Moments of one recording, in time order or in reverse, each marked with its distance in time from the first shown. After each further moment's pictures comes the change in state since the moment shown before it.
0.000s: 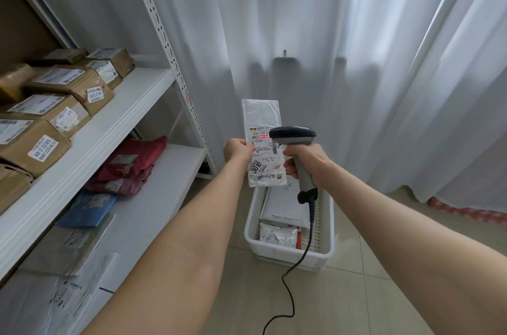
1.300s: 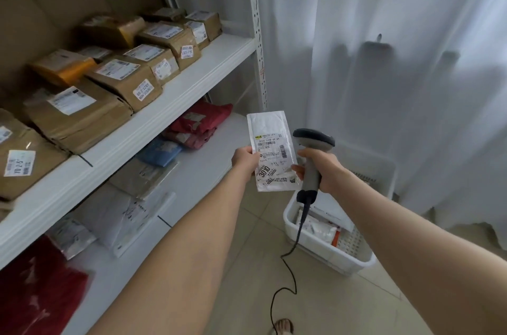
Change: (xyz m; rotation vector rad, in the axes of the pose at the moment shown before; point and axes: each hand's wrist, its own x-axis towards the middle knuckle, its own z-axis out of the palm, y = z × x) left_hand -0.028 -0.106 -0.099 -0.196 0.093 -0.236; right_hand -0.004 0.037 0.095 0.134 -0.235 0.237
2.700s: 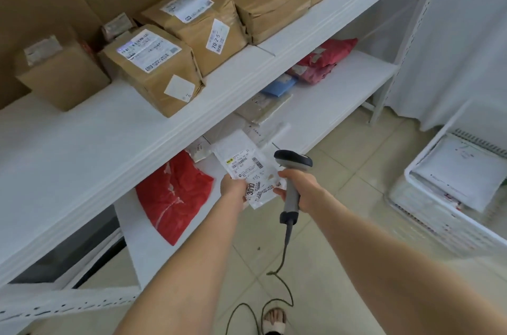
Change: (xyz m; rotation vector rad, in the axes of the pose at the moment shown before) left_hand -0.047 -0.361 -0.346 -0.318 0.428 -0.426; right_hand -0.053 0.355 0.318 -0.150 -0.190 0.310
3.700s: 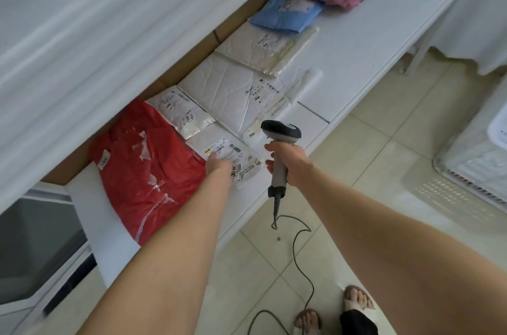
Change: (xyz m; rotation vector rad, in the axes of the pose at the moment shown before) left_hand 0.267 -0.069 -0.011 0.271 0.033 0.003; right_hand 0.246 0.087 0.099 -0.015 0.005 0.011
